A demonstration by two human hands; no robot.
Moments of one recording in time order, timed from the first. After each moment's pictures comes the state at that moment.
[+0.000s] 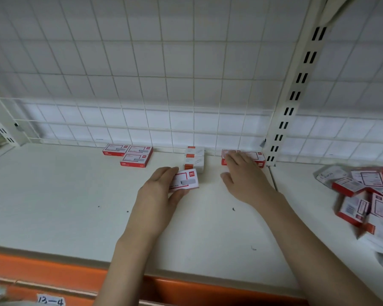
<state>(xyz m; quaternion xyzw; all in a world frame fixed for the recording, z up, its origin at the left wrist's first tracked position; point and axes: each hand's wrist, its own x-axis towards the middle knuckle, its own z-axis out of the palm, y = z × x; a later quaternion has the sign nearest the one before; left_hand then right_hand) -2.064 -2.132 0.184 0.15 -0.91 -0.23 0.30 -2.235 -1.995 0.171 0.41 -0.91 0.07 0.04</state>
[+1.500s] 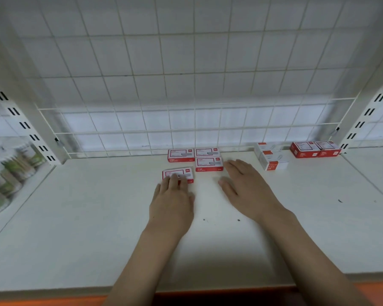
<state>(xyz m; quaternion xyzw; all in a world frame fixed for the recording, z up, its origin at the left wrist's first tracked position) -2.004 -2.328 0.161 0.16 -0.99 -0.03 0.02 -2.103 -2.174 0.163 0.36 -0.92 0.14 0.02</state>
